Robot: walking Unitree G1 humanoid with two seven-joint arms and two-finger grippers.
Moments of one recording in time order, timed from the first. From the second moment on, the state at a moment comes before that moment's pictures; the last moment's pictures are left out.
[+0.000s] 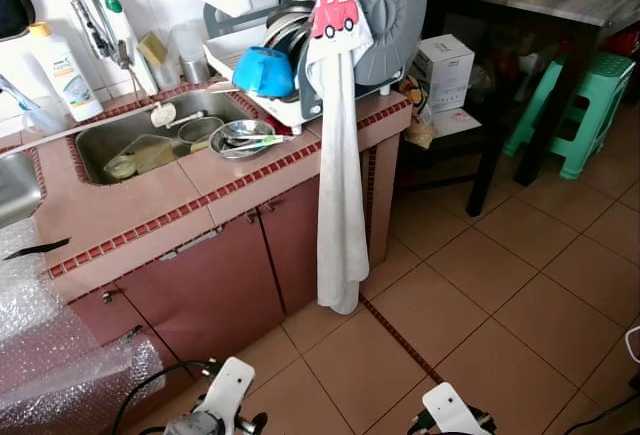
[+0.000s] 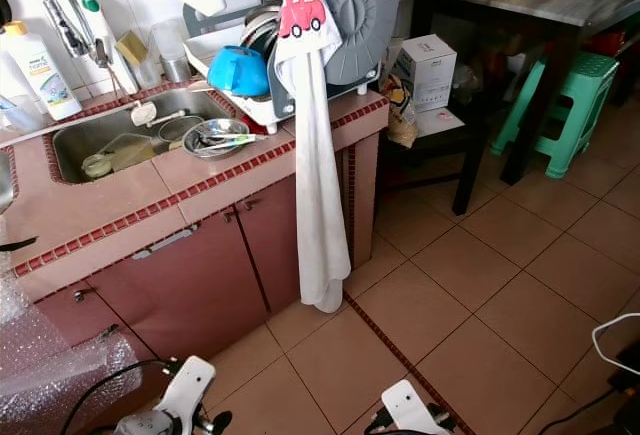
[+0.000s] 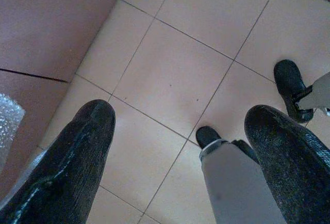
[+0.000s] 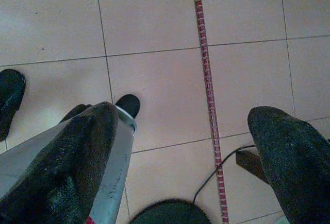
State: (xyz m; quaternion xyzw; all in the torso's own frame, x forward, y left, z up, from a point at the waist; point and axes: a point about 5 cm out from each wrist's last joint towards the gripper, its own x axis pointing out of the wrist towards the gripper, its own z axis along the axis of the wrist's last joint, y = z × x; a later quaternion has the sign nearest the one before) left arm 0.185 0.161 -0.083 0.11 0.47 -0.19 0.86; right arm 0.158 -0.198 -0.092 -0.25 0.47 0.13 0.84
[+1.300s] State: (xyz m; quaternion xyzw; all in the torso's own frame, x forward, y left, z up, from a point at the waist) left arm 0.189 0.151 -0.083 0.07 0.46 -0.15 0.87; right arm 0.155 -0.203 -0.093 -0.30 0.48 0.17 0.81
